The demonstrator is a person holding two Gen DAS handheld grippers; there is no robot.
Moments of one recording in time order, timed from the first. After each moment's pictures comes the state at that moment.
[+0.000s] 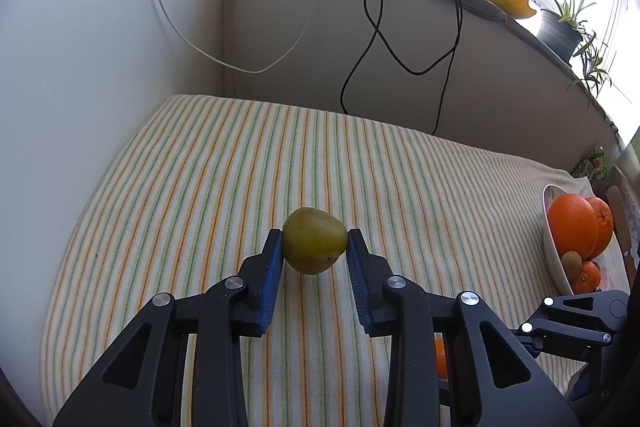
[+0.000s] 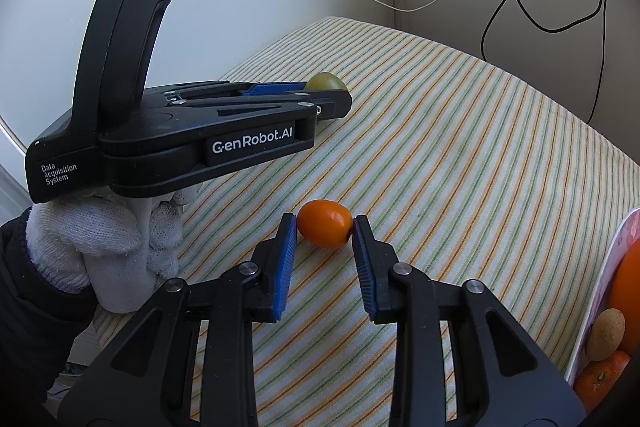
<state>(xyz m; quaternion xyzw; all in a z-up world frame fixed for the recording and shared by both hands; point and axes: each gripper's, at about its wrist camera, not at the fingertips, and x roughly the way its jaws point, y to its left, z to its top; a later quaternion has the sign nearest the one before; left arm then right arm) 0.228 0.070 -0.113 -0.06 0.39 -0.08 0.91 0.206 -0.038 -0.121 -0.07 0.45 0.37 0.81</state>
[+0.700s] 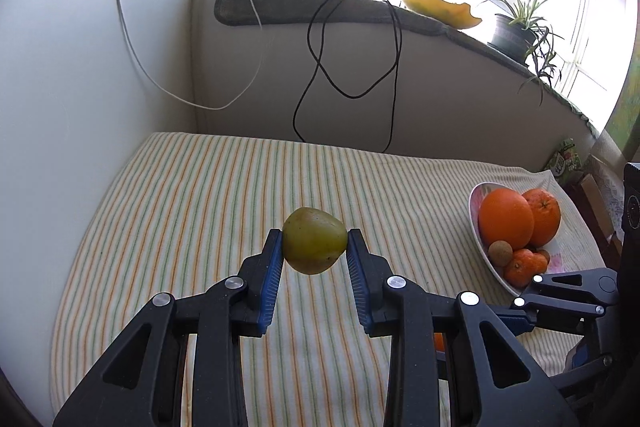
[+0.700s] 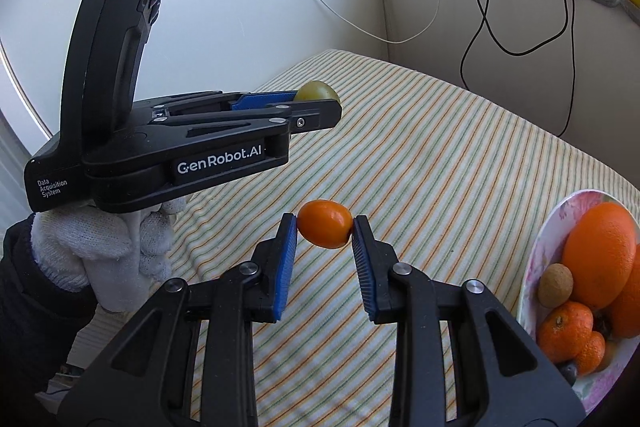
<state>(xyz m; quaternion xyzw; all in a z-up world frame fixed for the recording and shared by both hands) 0.181 0.036 -0.069 -0.04 0.35 -0.12 0.93 0.166 -0.089 -0.077 -0.06 0.41 0.37 0.83</state>
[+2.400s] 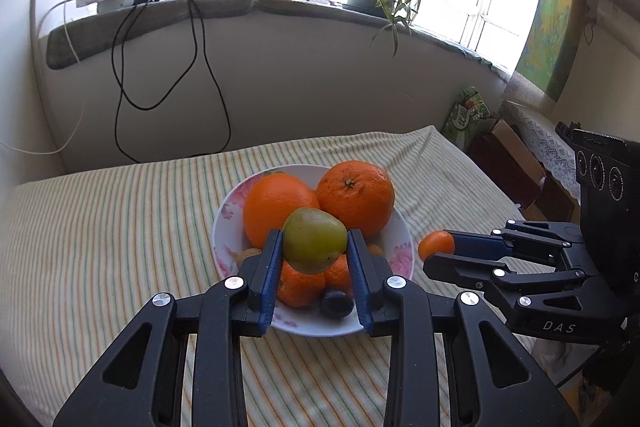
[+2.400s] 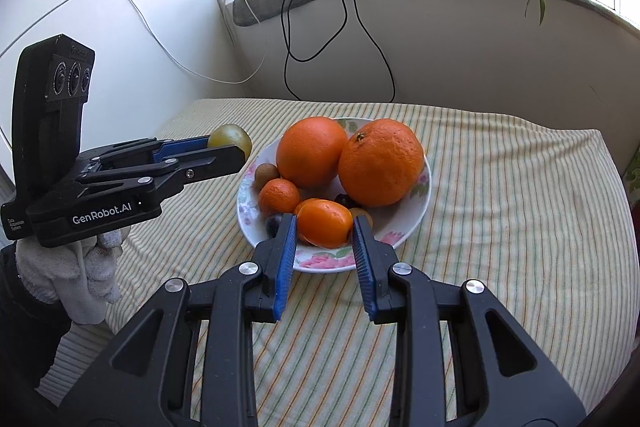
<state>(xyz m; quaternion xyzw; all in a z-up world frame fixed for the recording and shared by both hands) 0.155 -0.143 -0.052 0.01 0.35 -0.28 0.90 0.130 -0.315 -0.053 0.03 0.38 0.21 0.90</state>
